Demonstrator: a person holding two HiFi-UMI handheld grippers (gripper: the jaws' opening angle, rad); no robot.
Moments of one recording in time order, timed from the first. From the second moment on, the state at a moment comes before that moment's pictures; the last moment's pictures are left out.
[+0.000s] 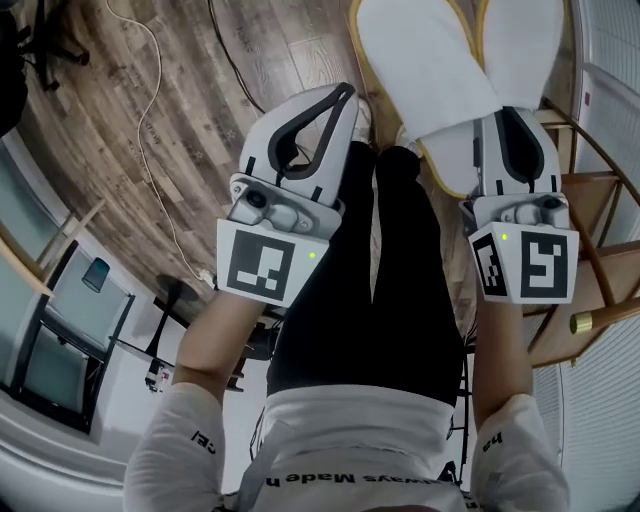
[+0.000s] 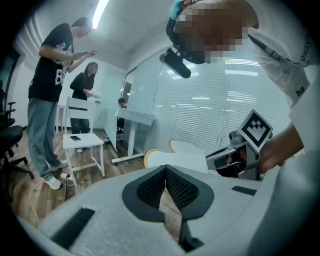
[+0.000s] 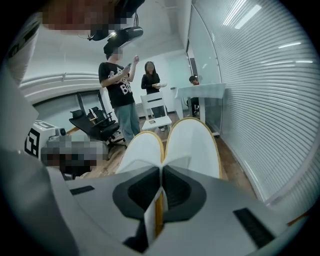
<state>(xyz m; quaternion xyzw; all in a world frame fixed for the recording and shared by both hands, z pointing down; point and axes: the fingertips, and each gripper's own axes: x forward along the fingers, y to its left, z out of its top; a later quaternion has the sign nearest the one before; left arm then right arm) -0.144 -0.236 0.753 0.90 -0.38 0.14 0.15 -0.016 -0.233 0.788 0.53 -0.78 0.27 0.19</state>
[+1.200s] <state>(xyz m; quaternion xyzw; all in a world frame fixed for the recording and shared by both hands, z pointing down) -0.130 -0.255 1.043 0.92 -0.33 0.18 0.10 0.000 -0.244 1.091 0.49 -0.81 0.25 0.22</state>
